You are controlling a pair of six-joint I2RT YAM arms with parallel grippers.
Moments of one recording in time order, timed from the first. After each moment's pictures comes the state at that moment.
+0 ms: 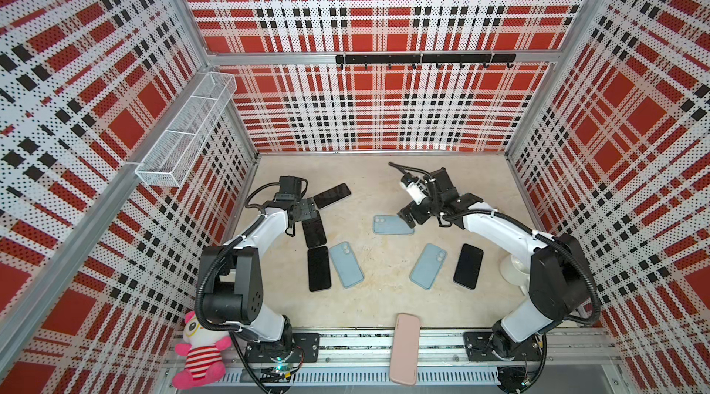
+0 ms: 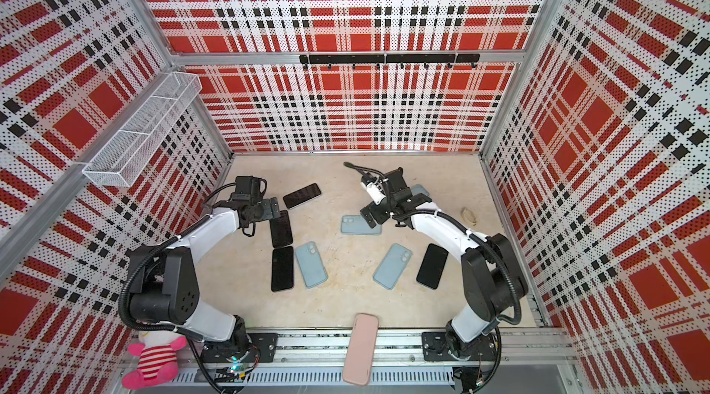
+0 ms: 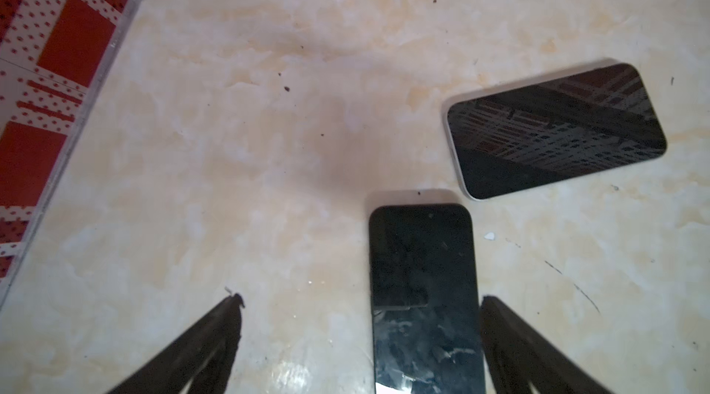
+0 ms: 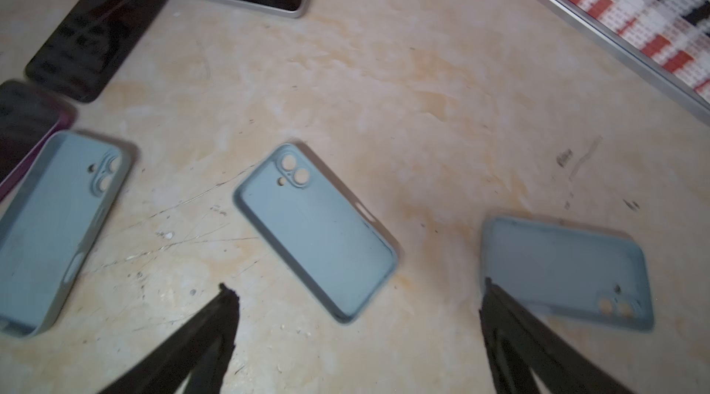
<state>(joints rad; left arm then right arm) -0.08 1.56 1.01 -0.43 -0.21 -0.31 0.48 1.59 1.14 -0.35 -0.09 -0.12</state>
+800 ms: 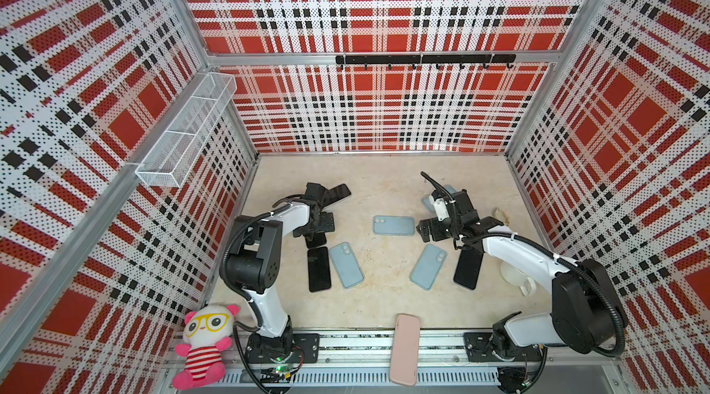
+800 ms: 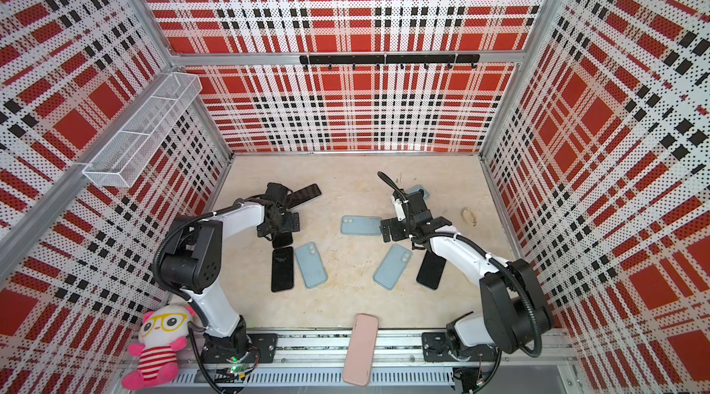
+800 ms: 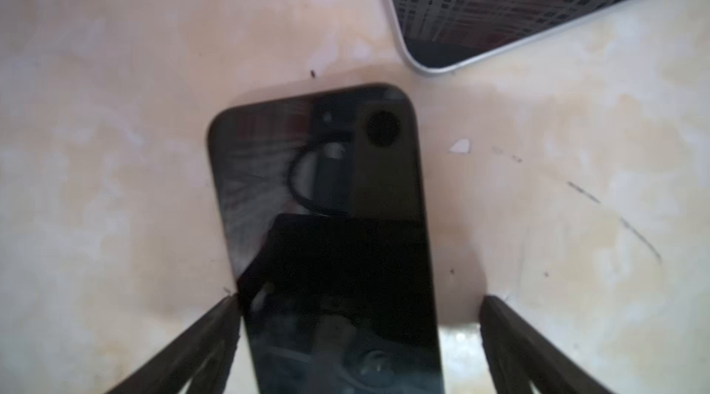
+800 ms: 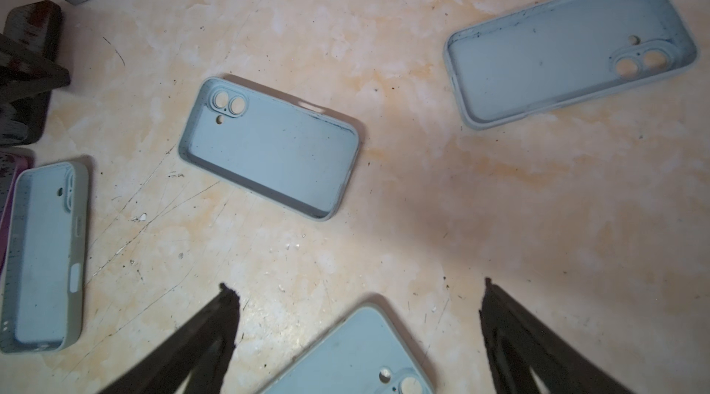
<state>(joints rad) -0.19 1.81 1.08 -0.51 -0.14 -0.37 0.42 1.41 0.85 -0.32 -0.07 0.16</state>
